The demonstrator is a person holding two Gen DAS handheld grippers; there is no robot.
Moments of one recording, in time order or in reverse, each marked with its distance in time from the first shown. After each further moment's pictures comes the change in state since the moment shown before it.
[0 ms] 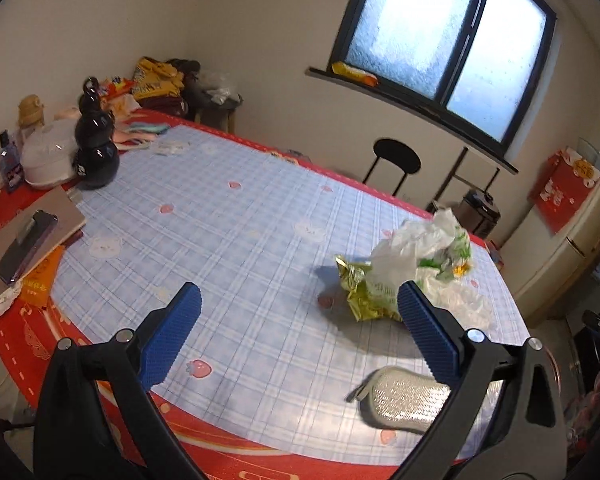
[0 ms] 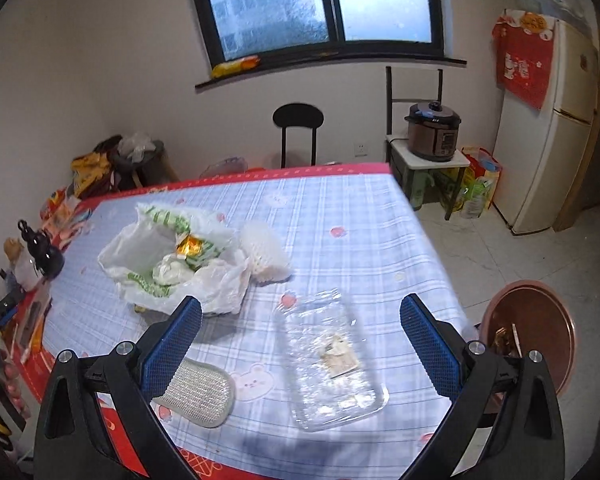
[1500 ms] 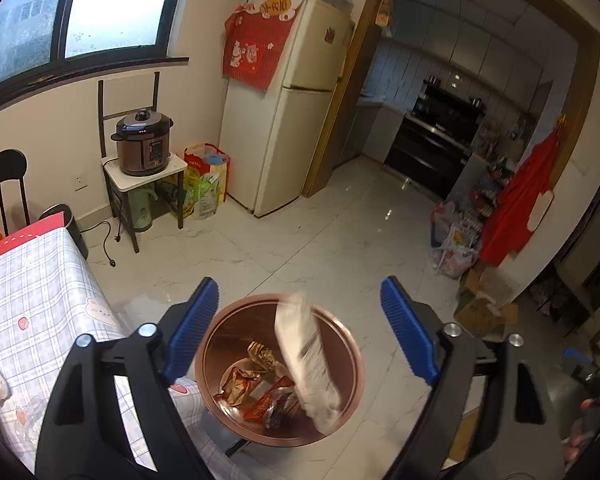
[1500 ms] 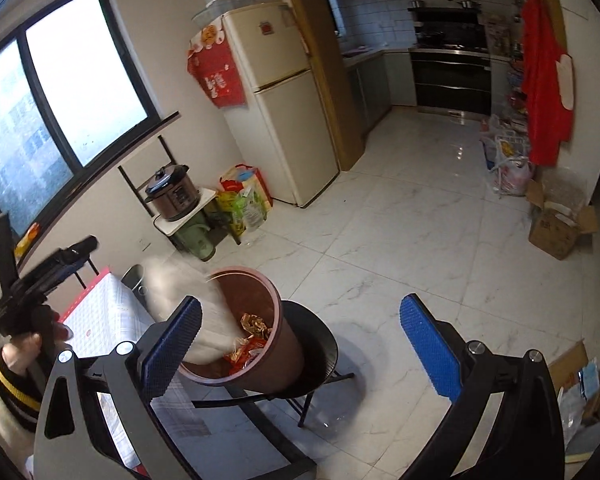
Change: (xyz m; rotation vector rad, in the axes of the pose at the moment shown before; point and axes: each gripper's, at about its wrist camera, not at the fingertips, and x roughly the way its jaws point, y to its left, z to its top) left arm 0.064 -0.668 -0.152 0.665 0.232 -0.808; right arm -0.260 -0.375 -0.188 0.690 -0.243 -0.535
